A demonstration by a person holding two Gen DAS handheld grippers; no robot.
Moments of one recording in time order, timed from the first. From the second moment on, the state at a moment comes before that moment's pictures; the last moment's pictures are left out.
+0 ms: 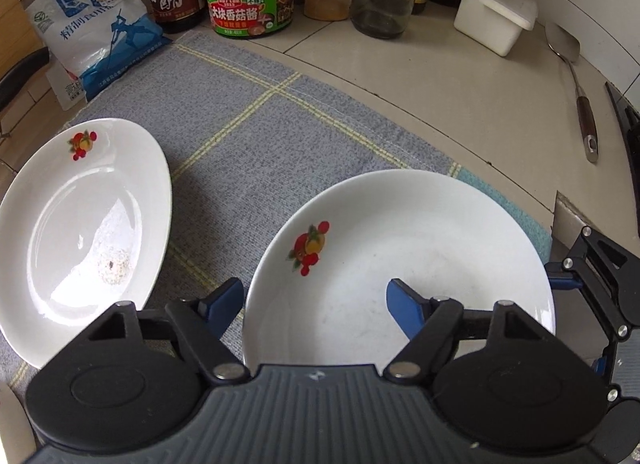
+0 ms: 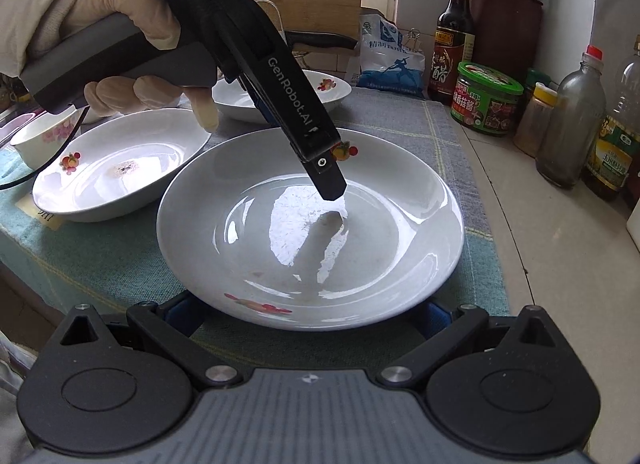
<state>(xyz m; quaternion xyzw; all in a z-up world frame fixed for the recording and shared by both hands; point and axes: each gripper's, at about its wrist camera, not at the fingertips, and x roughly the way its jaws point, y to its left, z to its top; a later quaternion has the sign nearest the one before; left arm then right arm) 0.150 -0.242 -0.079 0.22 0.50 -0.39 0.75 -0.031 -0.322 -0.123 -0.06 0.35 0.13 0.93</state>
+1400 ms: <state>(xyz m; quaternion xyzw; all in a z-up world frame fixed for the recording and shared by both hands) 0.173 -0.250 -0.070 0.23 0.53 -0.46 0.68 -0.019 -0.327 -0.111 -0.07 0.38 0.15 0.91</state>
